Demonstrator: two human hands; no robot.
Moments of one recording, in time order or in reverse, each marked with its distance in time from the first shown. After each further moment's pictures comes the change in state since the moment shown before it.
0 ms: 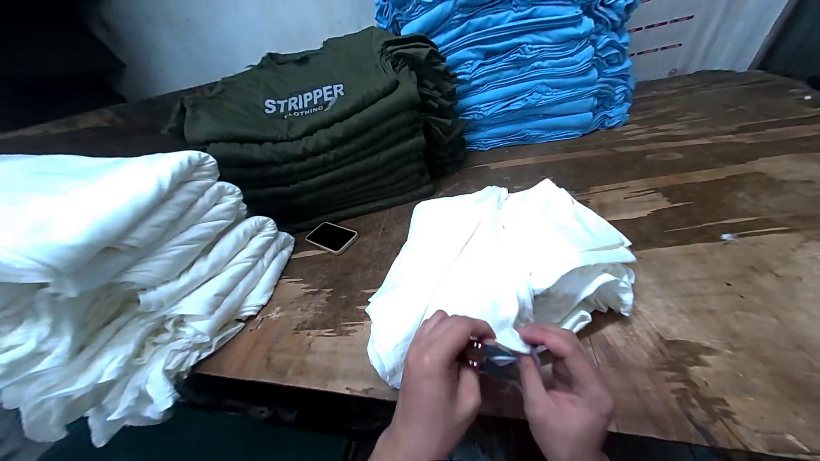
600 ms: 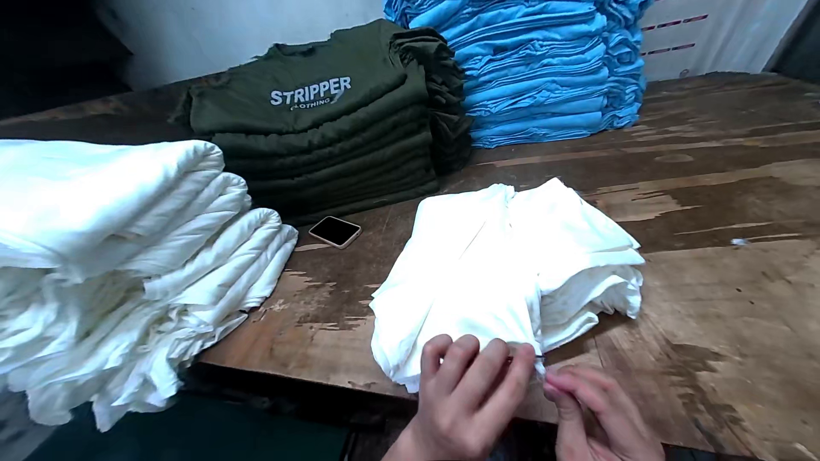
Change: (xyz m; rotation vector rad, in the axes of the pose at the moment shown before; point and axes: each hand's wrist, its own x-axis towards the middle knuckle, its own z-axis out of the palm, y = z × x) left_hand -0.018 -0.002 0.023 0.382 0.268 0.458; right_hand -0.021 -0.009 -0.034 -0.088 -0.038 -0.070
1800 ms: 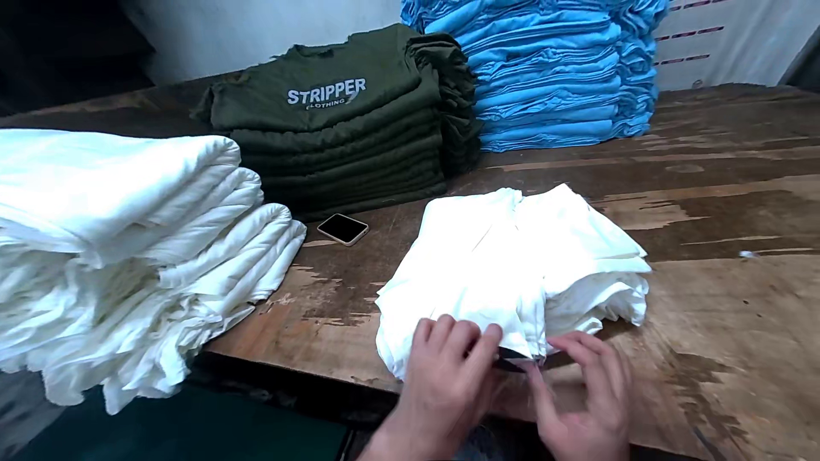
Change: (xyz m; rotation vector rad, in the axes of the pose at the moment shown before) left_hand 0.004 -0.017 -0.015 0.026 -0.210 -0.133; right_hand 0.009 0.022 -0.001 -0.386 -0.080 -0.035
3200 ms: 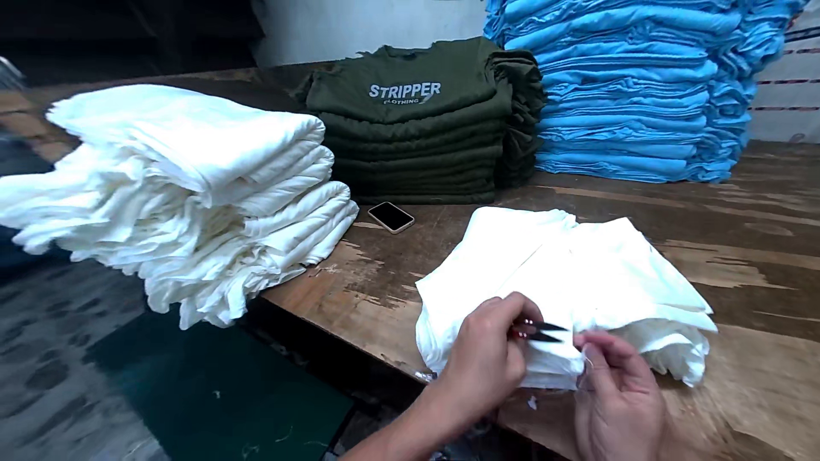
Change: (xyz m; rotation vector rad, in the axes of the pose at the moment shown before) left_hand 0.036 -0.001 -0.002 -0.495 -0.140 -0.466; right_hand 0.044 -0.015 0.030 0.894 -0.021 0.333
